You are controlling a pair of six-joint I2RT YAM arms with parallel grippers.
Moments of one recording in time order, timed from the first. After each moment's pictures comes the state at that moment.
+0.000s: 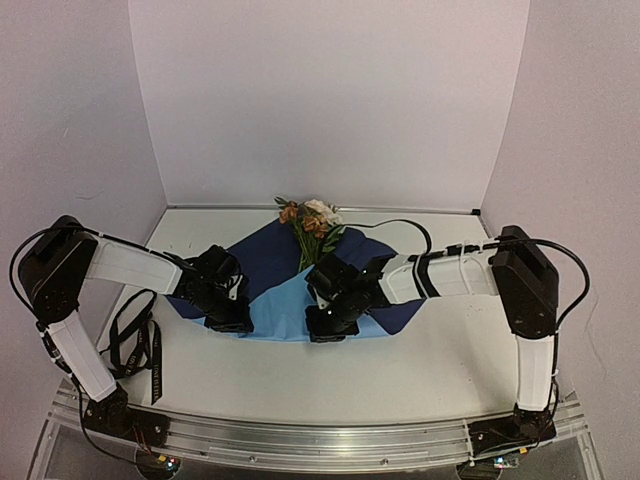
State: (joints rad) left arm -0.64 1.70 0.86 -0.29 0.24 -0.58; right arm 1.01 2.05 1.43 -0.49 -0.09 0.72
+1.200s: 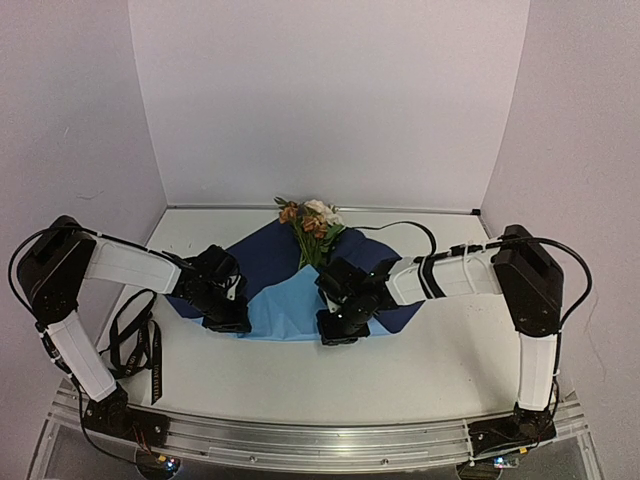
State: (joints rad) left arm -0.63 1.69 0.86 -0.32 0.23 -0.58; right arm 0.98 2.03 1.35 -0.49 -0.07 0.68
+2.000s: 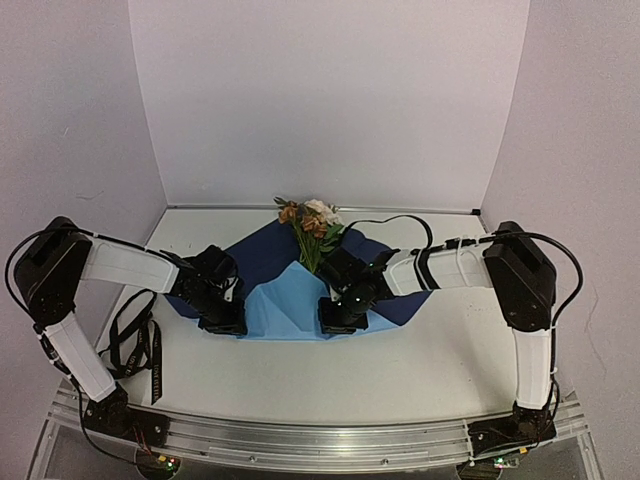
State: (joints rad) left arm -0.63 1.67 0.86 -0.38 0.22 -0.57; right arm 0.93 2.08 1.42 -0.49 -0.07 0.78
